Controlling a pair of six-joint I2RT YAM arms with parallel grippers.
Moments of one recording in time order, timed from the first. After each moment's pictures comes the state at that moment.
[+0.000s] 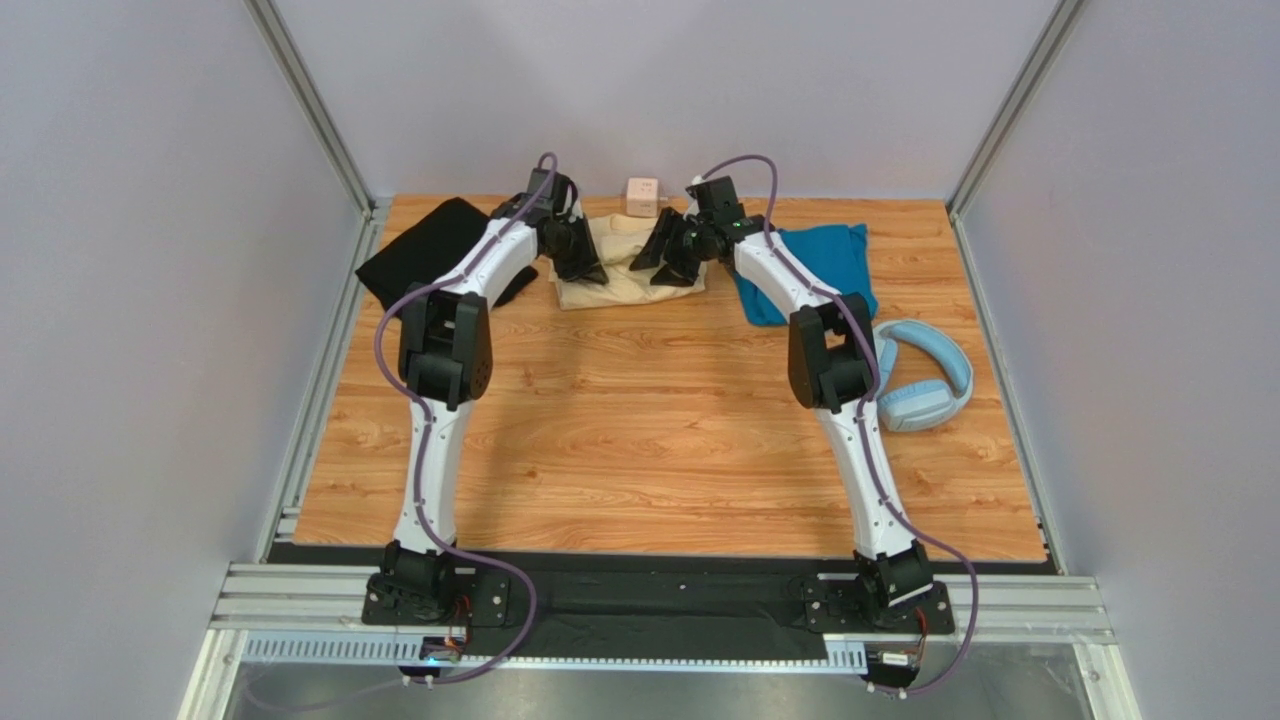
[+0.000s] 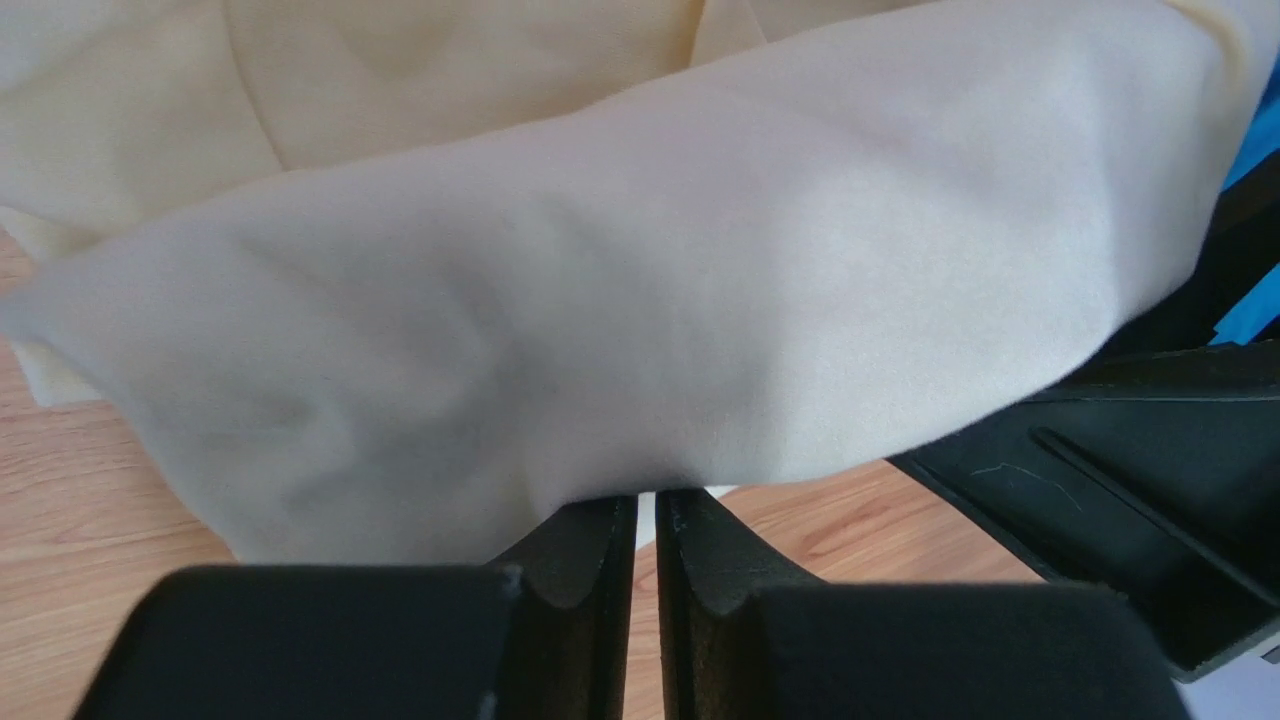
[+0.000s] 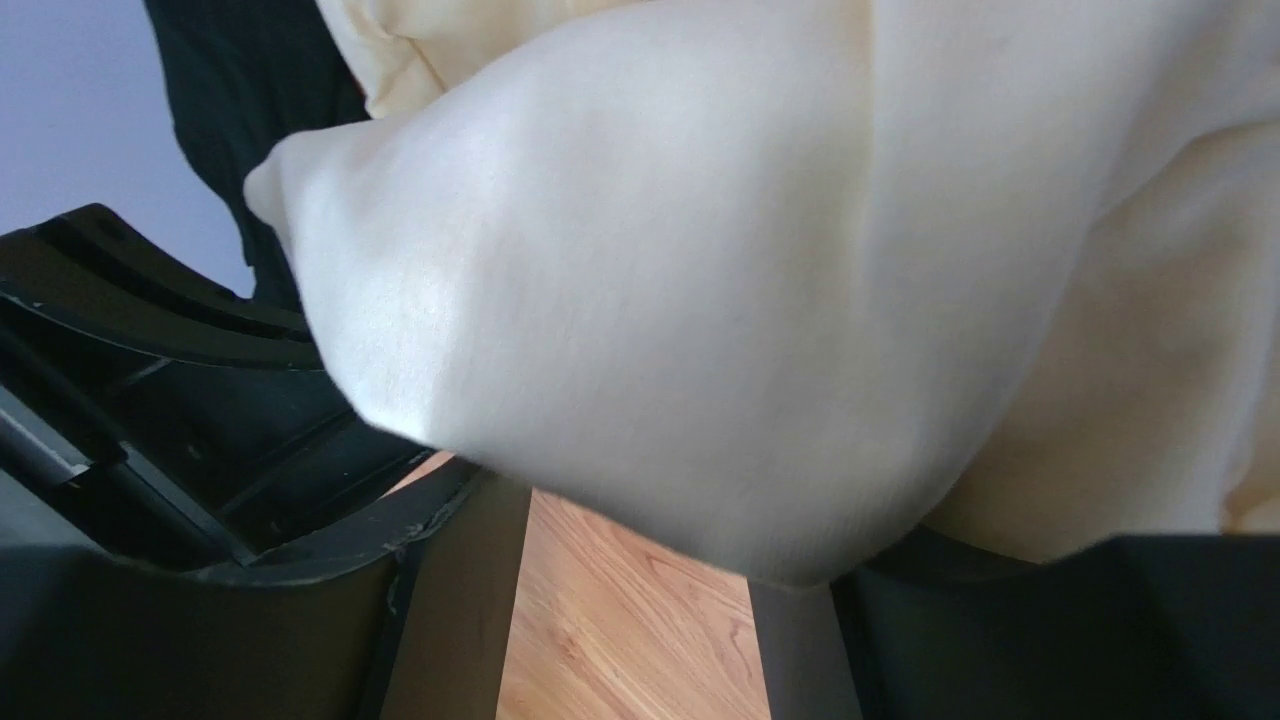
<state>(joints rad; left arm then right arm) -0.26 2.41 2.11 -0.66 0.34 -0.52 0.36 2.58 2.31 -0.50 -0.49 0.74</state>
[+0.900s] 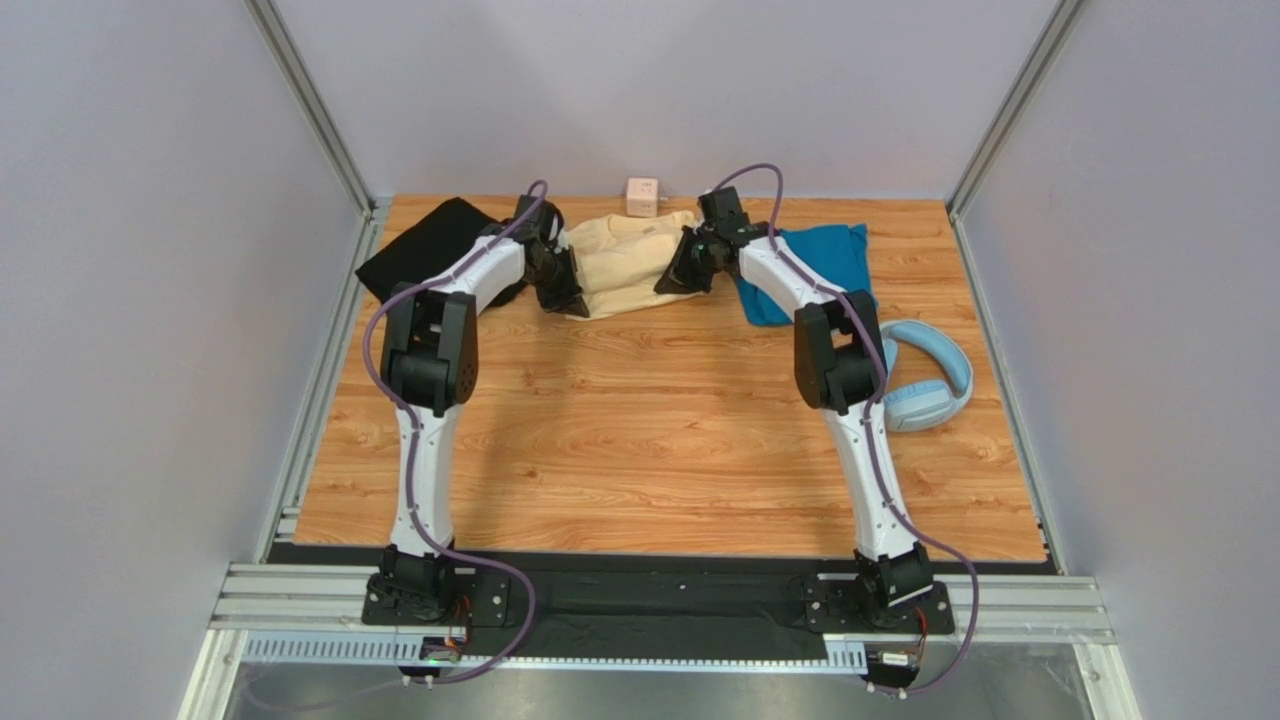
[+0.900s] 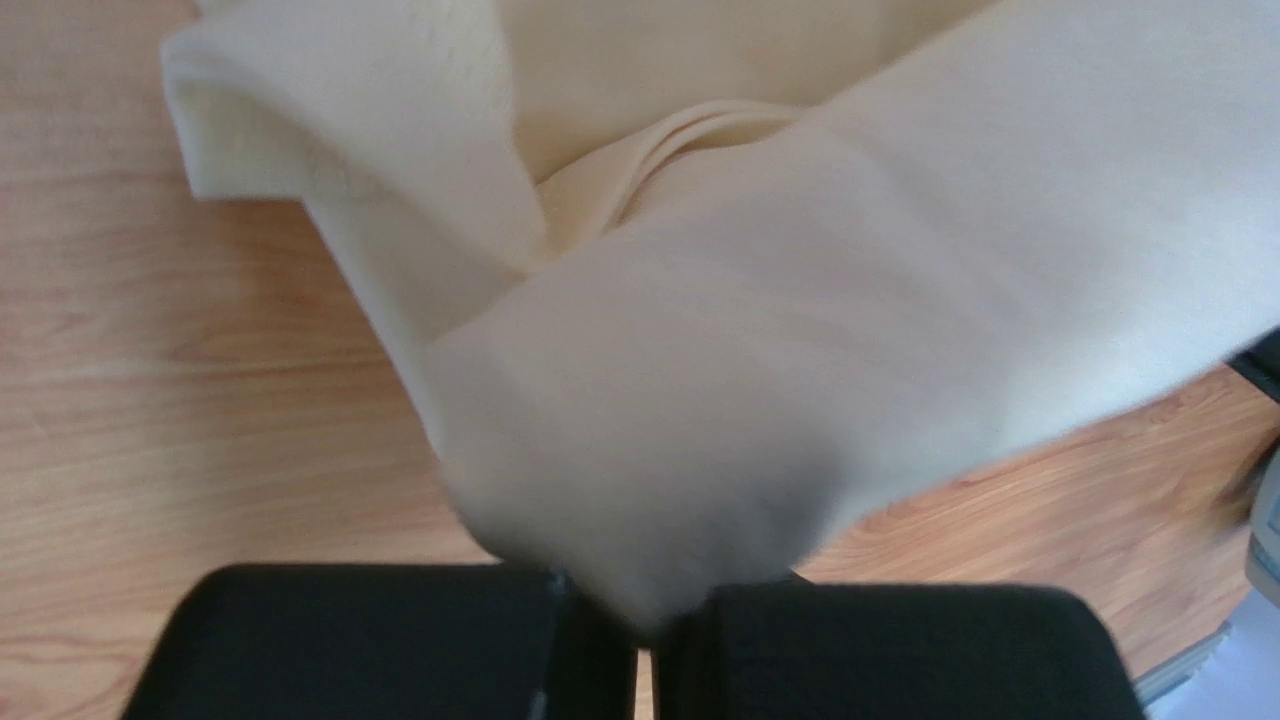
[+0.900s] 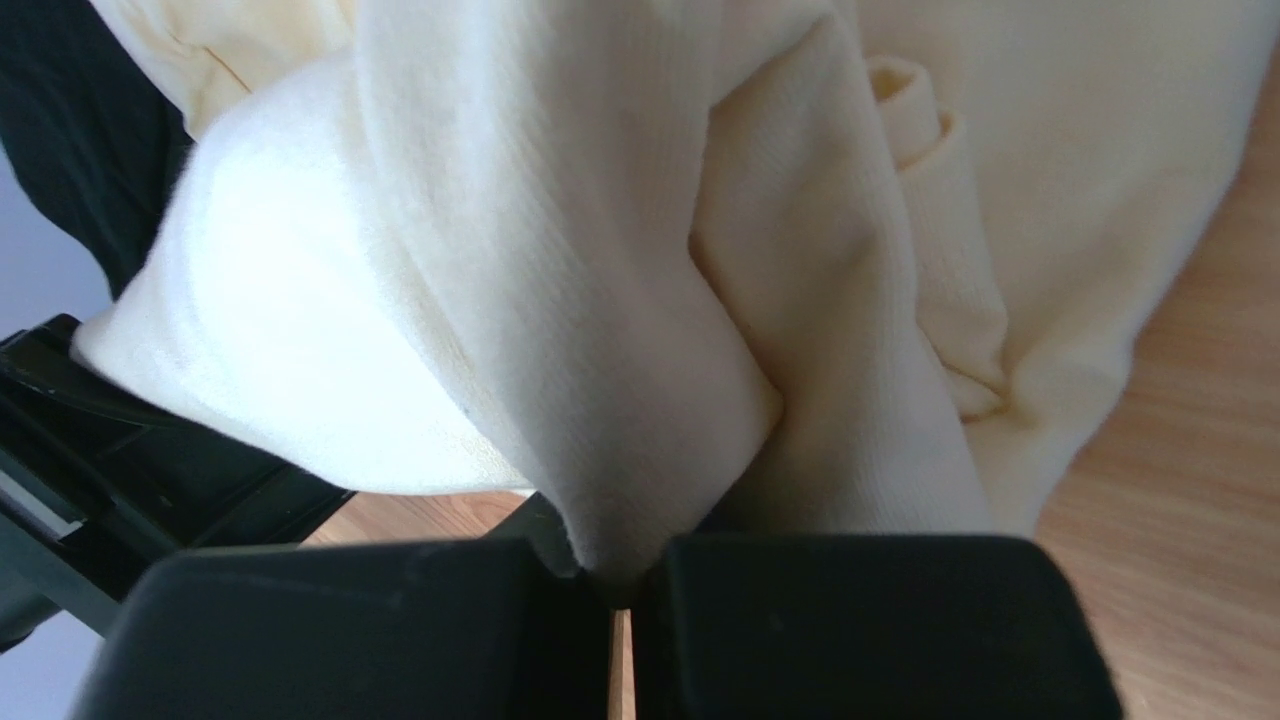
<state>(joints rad) -0.23 2.32 1.86 -0.64 0.31 -0.47 0.35 2.54 2.18 -0.53 -0.37 0.71</state>
